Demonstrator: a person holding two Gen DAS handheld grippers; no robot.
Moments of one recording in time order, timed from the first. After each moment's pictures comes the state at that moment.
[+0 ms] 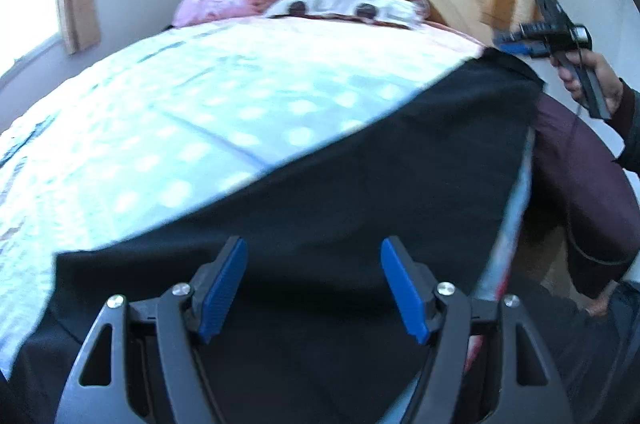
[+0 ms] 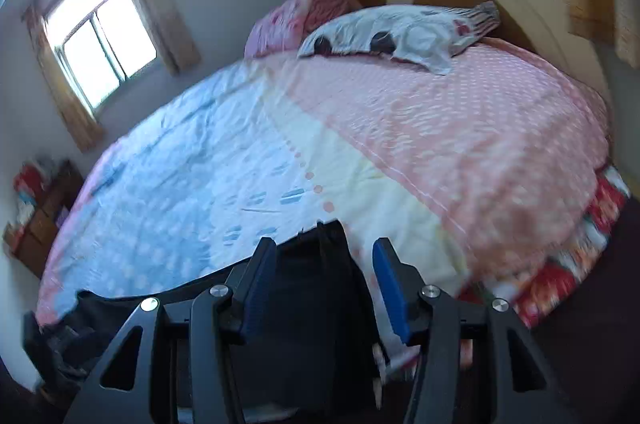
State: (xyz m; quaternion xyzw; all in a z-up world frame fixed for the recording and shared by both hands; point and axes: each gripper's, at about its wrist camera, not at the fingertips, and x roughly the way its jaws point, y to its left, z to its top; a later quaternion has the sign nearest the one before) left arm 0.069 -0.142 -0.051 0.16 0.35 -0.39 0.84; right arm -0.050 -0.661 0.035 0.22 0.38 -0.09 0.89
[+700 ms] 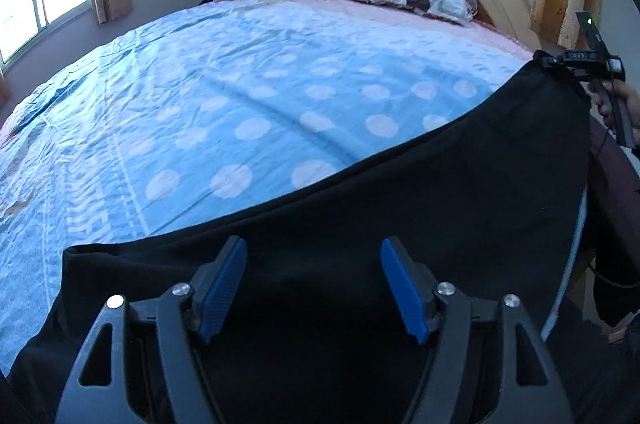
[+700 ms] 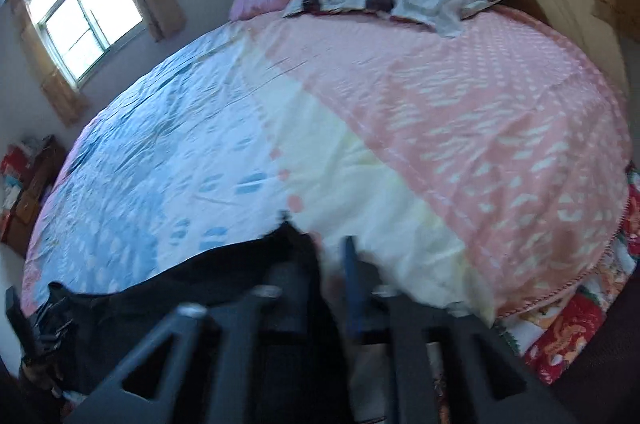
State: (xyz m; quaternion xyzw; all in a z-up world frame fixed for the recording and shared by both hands) left arm 0.114 -0.131 -0.076 0.14 0.38 -0.35 0.85; right arm -0.024 -0.683 0.001 0.20 0.40 -0.13 0.88
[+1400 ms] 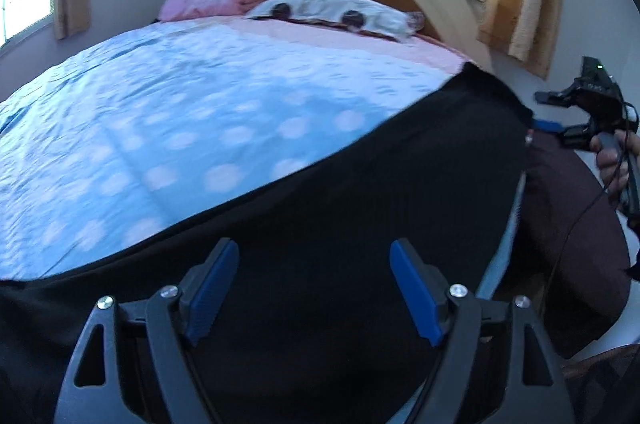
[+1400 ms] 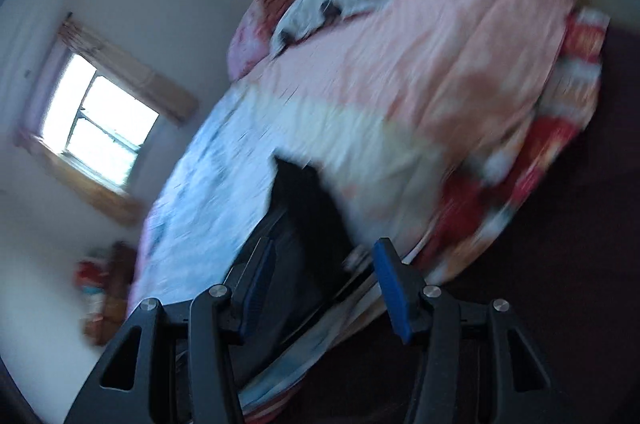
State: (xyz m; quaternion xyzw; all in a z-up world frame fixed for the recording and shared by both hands) left arm 0.063 -0.231 -0.058 0.12 0.36 -0.43 0.82; right arm -0.142 -0.674 -0.005 0.46 0.33 -0.05 0.82
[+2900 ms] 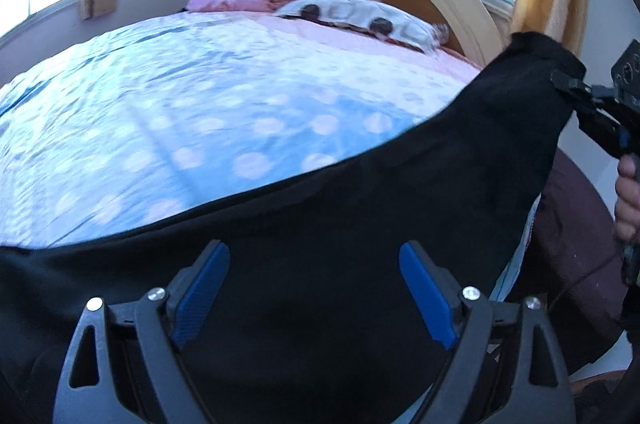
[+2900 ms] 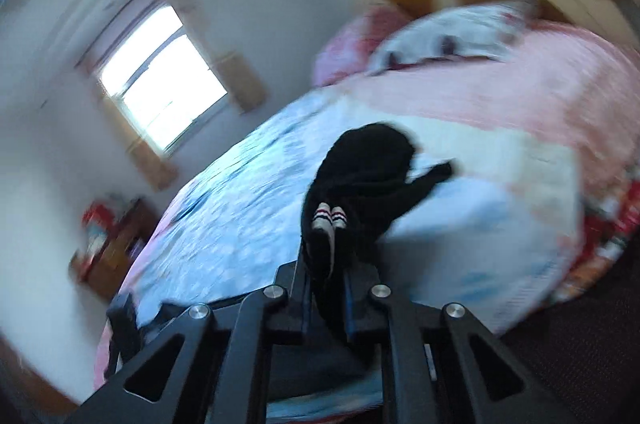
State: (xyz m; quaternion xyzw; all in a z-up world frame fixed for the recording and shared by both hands) left arm 0.068 -0.195 -0.063 0.07 0.38 -0.38 0.84; right arm -0.097 -0.545 0.048 0.29 0.25 0.06 0.92
